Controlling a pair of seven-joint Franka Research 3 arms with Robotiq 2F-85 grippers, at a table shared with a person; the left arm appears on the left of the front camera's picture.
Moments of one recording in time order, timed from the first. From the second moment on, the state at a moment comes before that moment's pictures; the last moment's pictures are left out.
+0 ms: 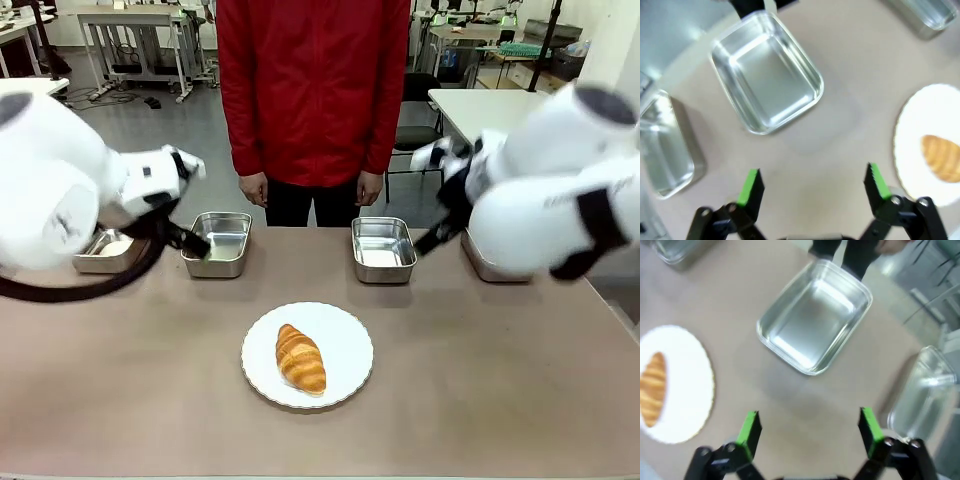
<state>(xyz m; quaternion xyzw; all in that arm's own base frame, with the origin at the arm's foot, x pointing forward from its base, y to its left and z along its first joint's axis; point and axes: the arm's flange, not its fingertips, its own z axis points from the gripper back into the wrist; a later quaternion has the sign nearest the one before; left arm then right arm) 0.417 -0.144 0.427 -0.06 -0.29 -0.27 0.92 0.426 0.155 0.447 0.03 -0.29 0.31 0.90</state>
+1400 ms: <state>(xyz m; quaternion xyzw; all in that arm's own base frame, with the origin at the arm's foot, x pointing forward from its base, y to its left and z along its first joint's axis) 0.460 0.079 0.582 -0.14 -0.32 -0.39 0.85 0.413 -0.037 0.578 0.12 -0.36 0.31 0.87</state>
